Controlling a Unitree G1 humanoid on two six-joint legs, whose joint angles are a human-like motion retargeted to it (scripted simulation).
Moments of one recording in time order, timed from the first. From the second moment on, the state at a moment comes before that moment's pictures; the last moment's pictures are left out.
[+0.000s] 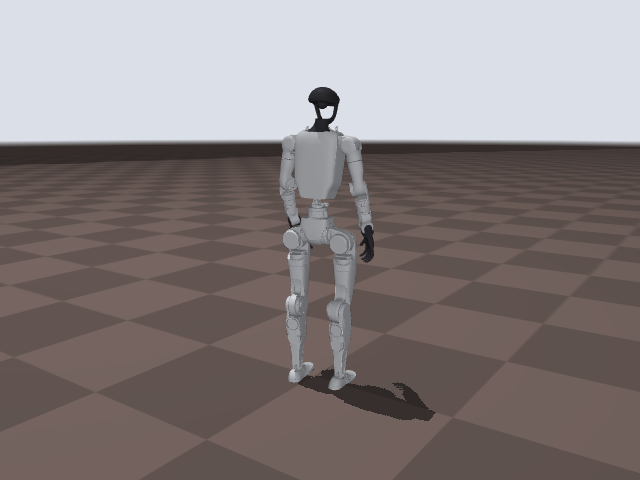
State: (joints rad) left arm -0.10 0.19 -0.45 1.20 0.23 -0.13 0.00; right arm -0.11 -0.23 0.48 1.20 -0.23 -0.09 -0.01; waist -0.05 0.02 0.08; left_leg 0.06 -0.03 0.07 -0.03 -0.10 -0.02; right_leg 0.04 -0.01 -0.05 -0.04 -0.02 0.11
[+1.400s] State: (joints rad) left arm -0.09 0.19 -0.45 1.20 0.21 -0.14 0.01; right arm -0.13 -0.23 0.46 1.18 -0.23 -0.08 -0.03; waist -0.06 0.02 0.09; left_leg 0.08 -0.03 0.09 -0.05 -0.09 -0.01; right_leg 0.05 0.00 -0.03 -0.06 -0.01 0.12
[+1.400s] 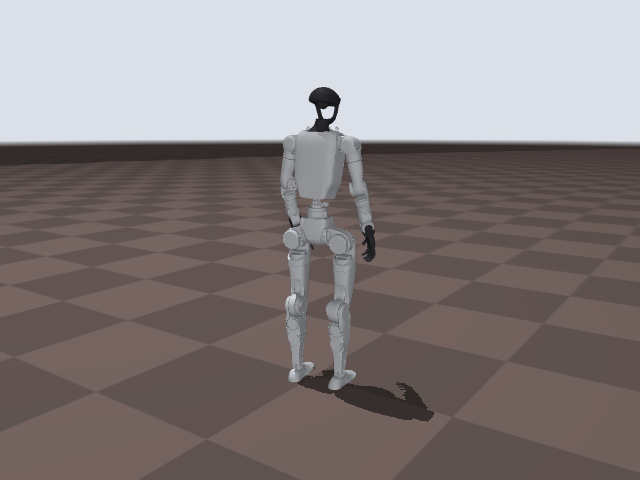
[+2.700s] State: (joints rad) left arm -0.11 0.19 -0.45 1.22 0.18 -0.13 -0.02; right arm -0.14 -0.22 0.45 1.17 -0.17 -0.09 0.00; waist -0.05 0.02 0.10; left_leg 0.08 -0.03 0.09 -0.04 -0.09 0.01; right_leg 0.05 0.00 -0.03 -0.07 0.00 0.12
